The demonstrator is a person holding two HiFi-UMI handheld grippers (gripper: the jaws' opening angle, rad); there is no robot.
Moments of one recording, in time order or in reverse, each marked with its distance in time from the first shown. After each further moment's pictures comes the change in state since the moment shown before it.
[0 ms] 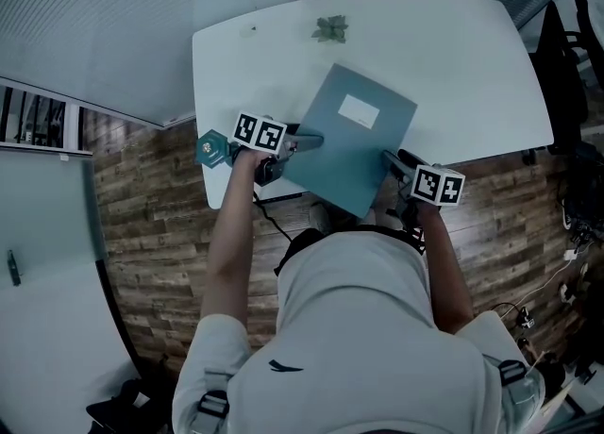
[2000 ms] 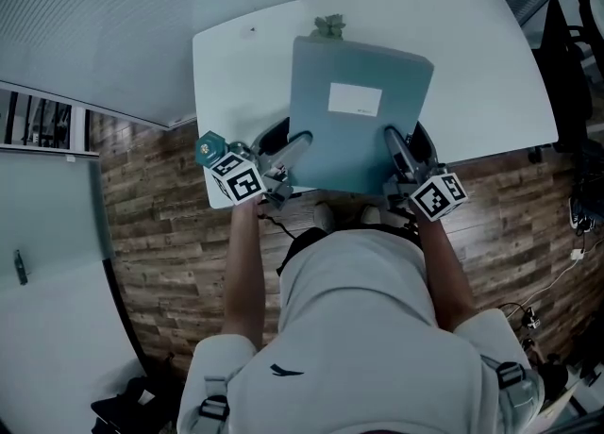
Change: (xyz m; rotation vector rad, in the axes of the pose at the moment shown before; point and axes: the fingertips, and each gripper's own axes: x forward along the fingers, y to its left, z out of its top) left arm -0.088 -0.086 0.047 0.098 -0.740 -0.117; right arm -0.053 0.072 0.102 -0.094 -0.682 0.317
